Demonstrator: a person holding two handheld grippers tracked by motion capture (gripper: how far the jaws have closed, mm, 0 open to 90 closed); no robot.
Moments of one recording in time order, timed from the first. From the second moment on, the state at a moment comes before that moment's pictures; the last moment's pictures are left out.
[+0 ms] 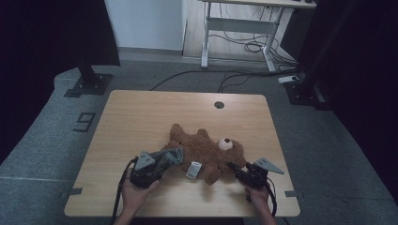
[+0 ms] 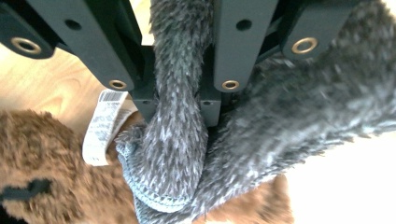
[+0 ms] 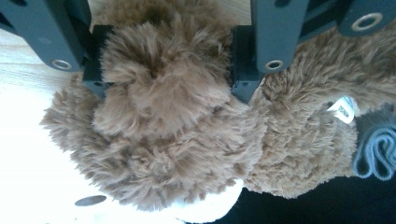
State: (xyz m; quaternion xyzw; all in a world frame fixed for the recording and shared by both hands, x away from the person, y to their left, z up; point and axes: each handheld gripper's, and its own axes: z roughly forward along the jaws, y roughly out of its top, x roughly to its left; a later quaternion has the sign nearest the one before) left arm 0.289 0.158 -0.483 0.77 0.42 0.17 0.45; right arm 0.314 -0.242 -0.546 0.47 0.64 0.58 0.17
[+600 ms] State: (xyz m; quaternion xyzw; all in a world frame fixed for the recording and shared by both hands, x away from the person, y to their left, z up) left arm 0.319 0.102 -0.416 0.78 0.36 0.19 0.48; right arm 0.313 -0.240 -0.546 0.47 0.64 0.58 0.17
